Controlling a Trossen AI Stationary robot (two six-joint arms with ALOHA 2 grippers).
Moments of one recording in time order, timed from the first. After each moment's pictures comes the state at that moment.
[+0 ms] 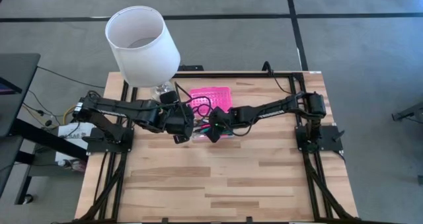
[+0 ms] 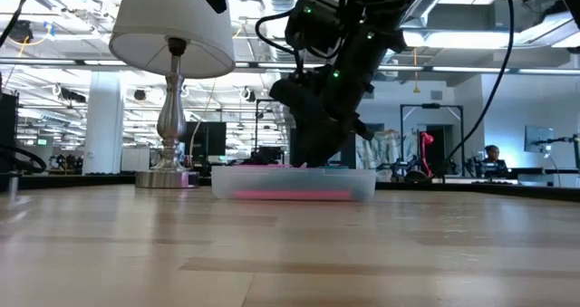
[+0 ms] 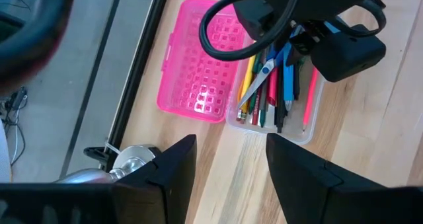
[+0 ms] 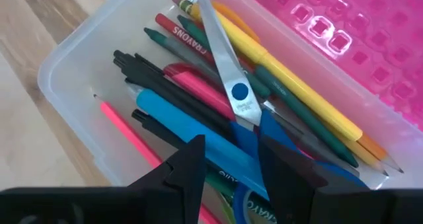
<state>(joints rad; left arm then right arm) -0.21 1.59 1.71 -1.36 -0.59 -0.36 -0.03 1.94 1.27 -0.40 0.20 0.60</state>
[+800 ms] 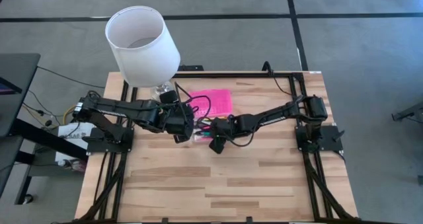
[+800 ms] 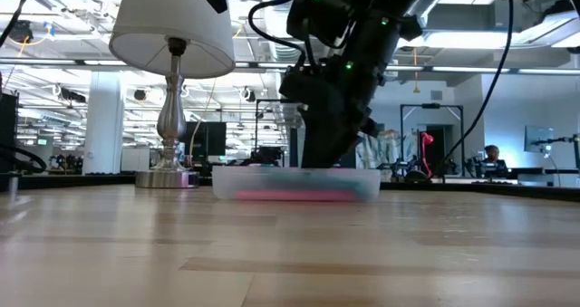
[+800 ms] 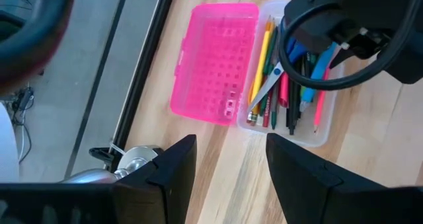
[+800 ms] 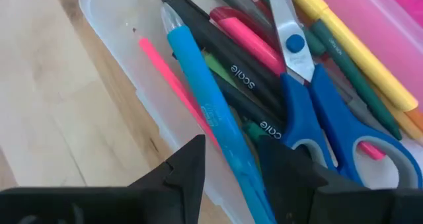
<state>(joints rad) -0.21 1.59 1.71 -1.36 -0.61 -0.36 0.08 1.94 1.27 -0.47 0.19 0.54</state>
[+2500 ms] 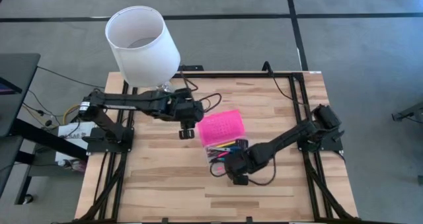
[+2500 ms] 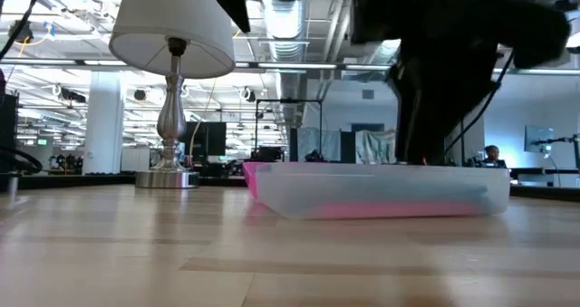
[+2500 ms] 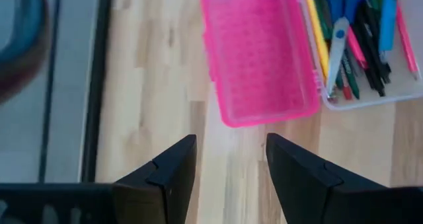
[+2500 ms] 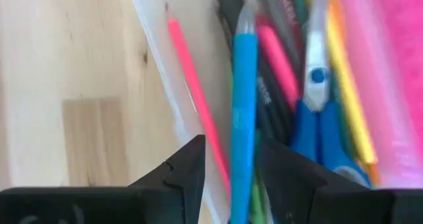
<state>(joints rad) -0.06 1.64 1.71 -1.20 -0.35 -0.03 0.44 1.86 1.27 -0.72 0.23 0.41</state>
